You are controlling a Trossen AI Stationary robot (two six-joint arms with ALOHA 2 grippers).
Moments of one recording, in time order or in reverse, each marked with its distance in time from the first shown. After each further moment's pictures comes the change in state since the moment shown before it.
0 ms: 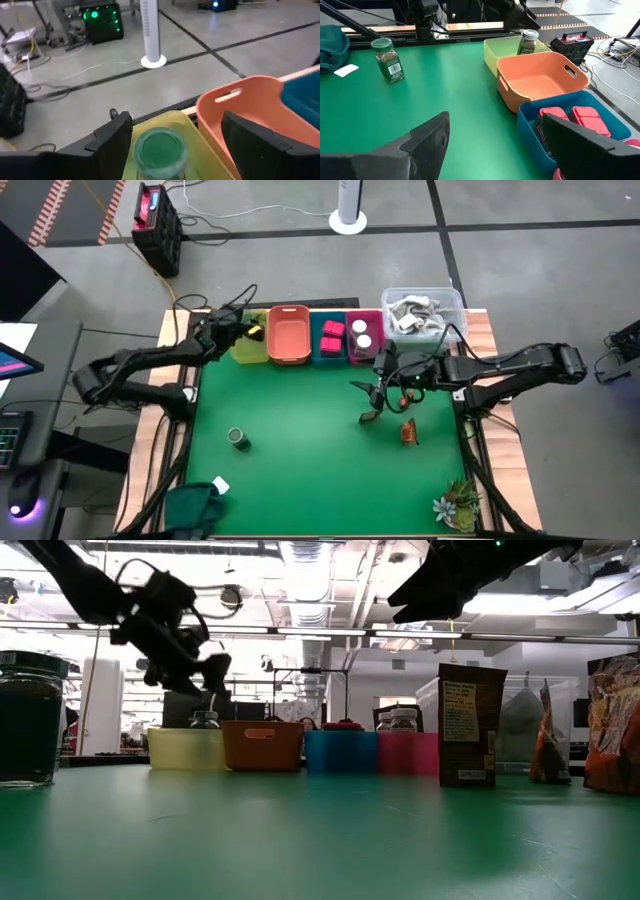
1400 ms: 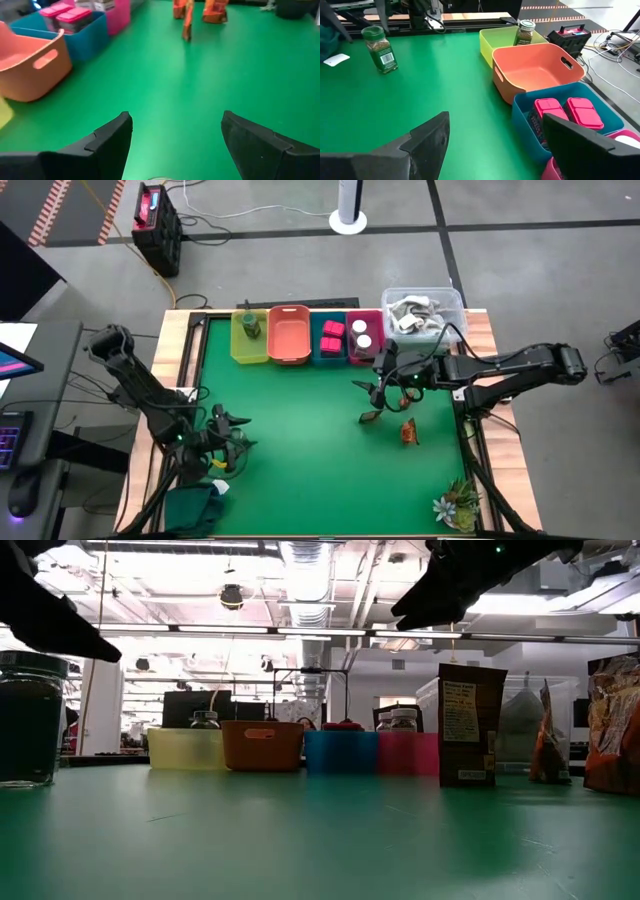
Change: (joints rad) left arm -1.653 -0.083 -0.001 -0.658 -0.603 -0.755; right arm -0.014 0.000 0.000 -0.043 -0.001 -0.007
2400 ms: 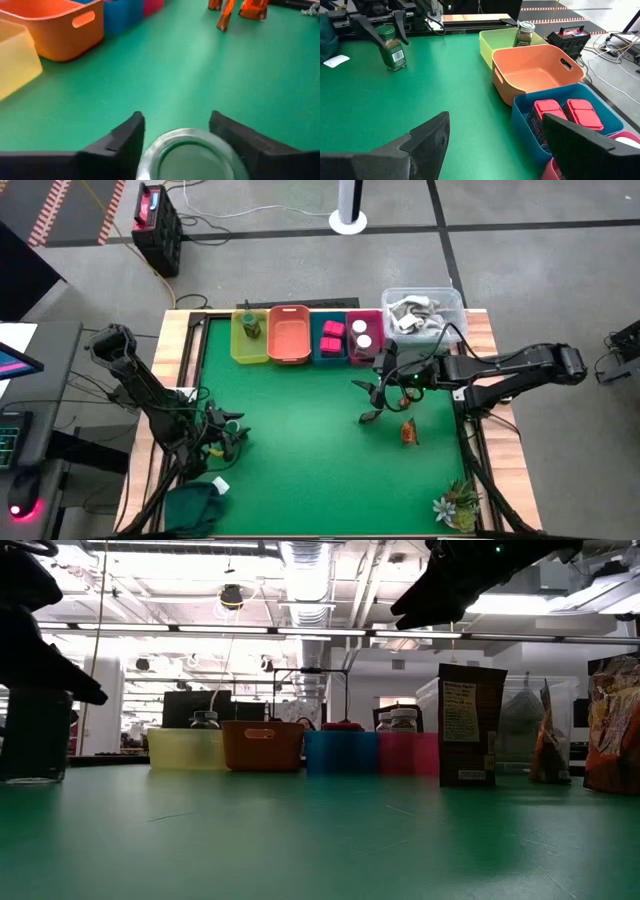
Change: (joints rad) left arm -0.037 0.003 -0.130 -0.108 -0.056 -0.367; right arm 0.002 0.000 0.000 0.007 0.000 -0.003
